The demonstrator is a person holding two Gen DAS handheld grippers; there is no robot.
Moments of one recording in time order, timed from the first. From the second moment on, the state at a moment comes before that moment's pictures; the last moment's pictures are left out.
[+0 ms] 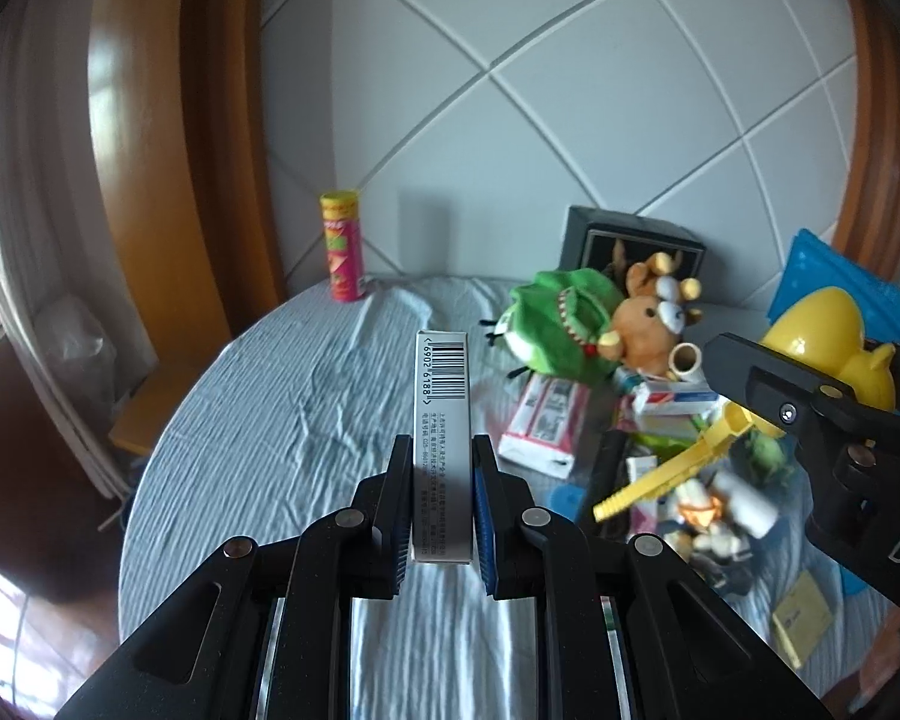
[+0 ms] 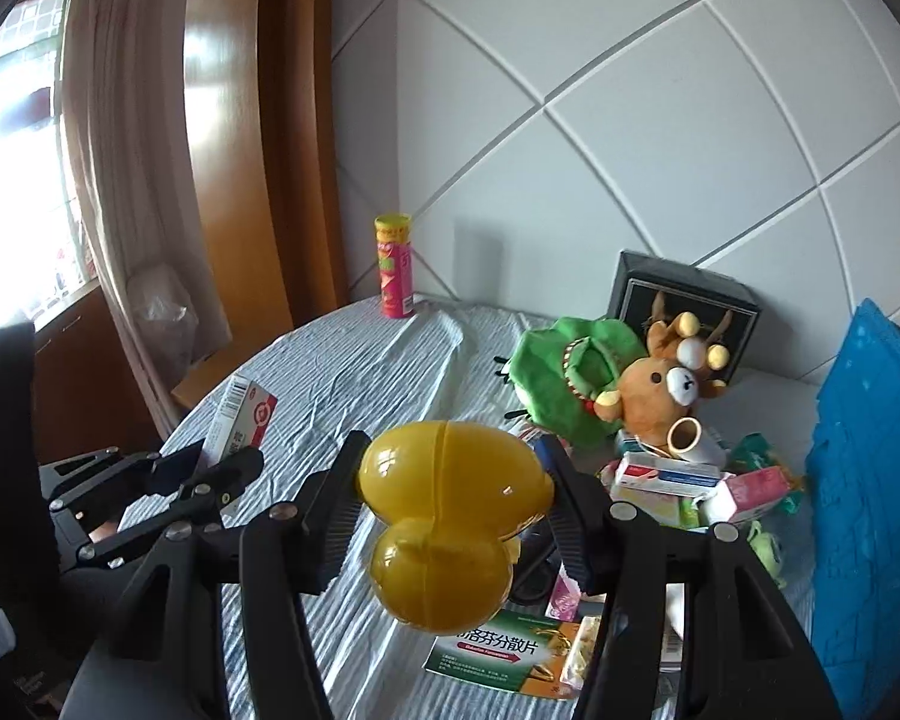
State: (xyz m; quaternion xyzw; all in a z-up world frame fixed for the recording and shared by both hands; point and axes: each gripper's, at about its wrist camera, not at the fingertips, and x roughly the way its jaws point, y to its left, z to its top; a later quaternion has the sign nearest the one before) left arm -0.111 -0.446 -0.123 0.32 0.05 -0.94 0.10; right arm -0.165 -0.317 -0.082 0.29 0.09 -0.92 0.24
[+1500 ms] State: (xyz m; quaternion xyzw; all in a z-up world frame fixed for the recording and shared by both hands) left arm -0.183 0.126 0.032 0.22 -0.01 -0.97 -0.06; right arm -0.174 0.244 0.071 0.16 0.03 -0.98 0.07
